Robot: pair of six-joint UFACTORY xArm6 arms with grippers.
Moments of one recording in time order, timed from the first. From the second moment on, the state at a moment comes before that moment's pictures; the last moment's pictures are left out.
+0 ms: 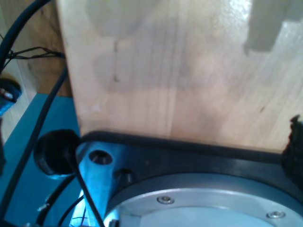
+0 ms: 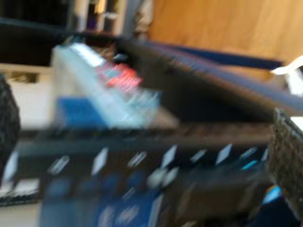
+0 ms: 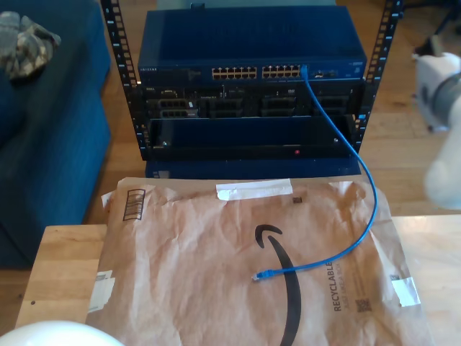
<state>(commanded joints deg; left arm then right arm) 94.8 -31.3 -4.3 7.7 59.6 -5.8 -12.3 -3.5 -41.9 -0.2 -11.6 74.2</state>
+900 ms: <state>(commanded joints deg) 94.8 -31.3 -4.3 7.7 59.6 -5.8 -63.3 -26.9 -34.6 0.0 52.5 20.7</state>
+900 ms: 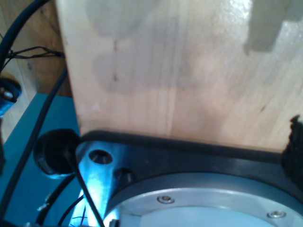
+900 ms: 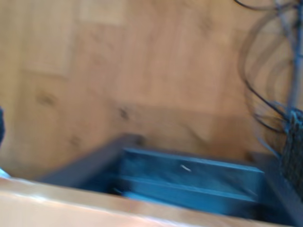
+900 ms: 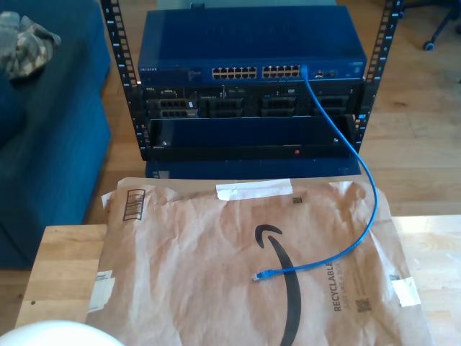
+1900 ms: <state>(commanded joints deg) 94.8 -31.3 -4.3 7.7 59.5 -5.8 -81.5 -36.1 -15.3 -0.3 63.1 1.5</state>
